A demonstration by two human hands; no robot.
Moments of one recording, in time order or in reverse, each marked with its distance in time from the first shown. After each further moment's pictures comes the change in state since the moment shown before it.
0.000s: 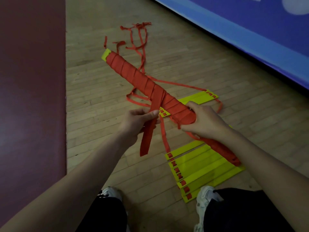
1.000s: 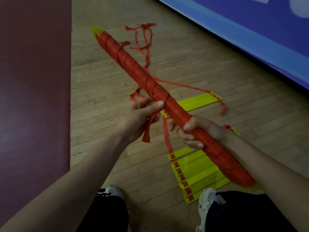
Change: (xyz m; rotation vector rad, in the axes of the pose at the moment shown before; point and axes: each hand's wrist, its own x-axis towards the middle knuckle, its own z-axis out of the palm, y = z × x) left_hand -0.004 0.015 -0.007 -0.200 -0.241 0.135; right_hand -0.010 -0.018 0.007 1.223 -0.832 0.151
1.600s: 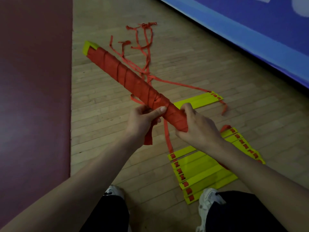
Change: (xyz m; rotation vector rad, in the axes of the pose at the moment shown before) left_hand 0.003 -0.020 0.010 0.171 0.308 0.054; right_hand 0.013 0.009 0.019 -1.543 0.929 -0.114
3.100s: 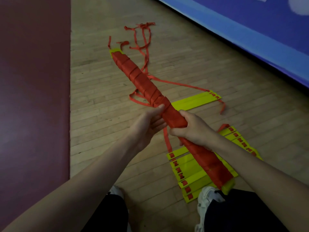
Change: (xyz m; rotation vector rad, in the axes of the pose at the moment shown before) left_hand 0.002 -0.011 0.011 -0.303 -0.100 -0.249; right_hand 0.002 0.007 0.003 0.794 -0.265 0.172
